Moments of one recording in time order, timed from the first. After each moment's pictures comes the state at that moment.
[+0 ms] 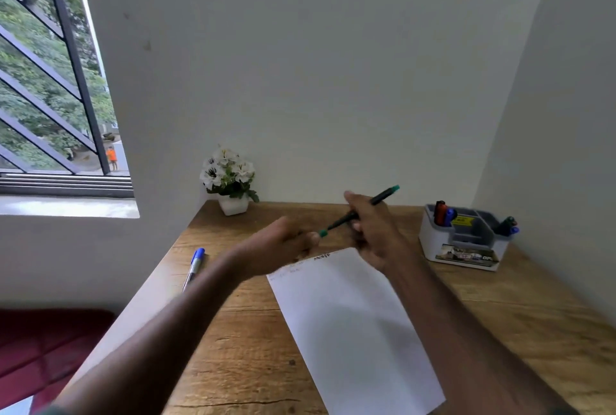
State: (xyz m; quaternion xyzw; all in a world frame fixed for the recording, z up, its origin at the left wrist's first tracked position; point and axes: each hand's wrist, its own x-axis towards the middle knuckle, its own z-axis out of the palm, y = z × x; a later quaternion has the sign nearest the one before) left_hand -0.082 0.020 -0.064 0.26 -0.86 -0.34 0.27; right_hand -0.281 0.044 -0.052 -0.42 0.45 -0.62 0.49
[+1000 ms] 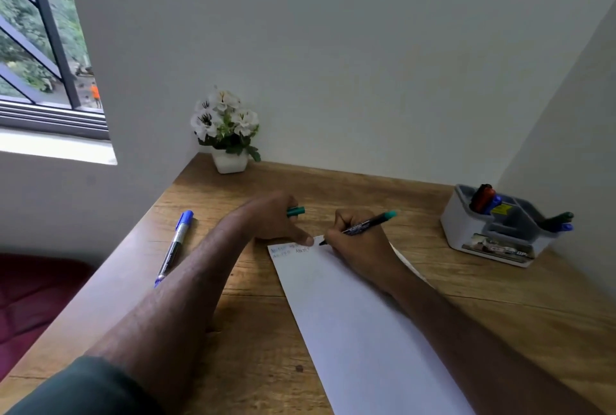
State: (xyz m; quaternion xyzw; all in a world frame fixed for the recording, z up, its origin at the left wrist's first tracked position) left_hand -0.085 -0.075 -0.119 0.50 -0.82 -0.25 0.11; right_hand -0.261 0.019 -0.126 -0.62 0.58 -0.45 0.29
